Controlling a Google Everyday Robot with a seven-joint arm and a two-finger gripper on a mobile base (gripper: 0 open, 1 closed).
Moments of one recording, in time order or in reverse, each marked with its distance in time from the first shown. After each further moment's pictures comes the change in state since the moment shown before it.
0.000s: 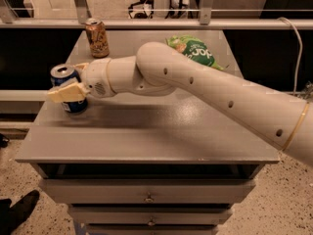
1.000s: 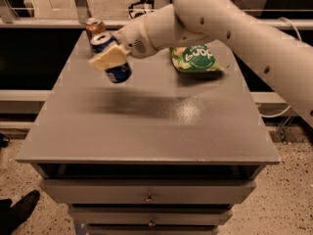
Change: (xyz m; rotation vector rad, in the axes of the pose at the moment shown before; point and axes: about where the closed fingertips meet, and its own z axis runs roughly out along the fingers) arm -0.032 -0.066 -0.111 0.094 0.222 -0.047
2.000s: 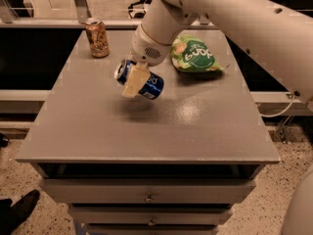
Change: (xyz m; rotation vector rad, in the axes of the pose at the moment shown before) arm 0.082 0.028 -0.043 -0.156 0.593 -0.160
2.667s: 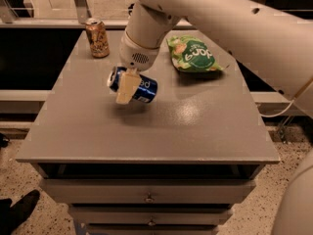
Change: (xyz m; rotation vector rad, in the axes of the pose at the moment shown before) arm -0.012 0.014 0.018 -0.028 0.092 -0.047
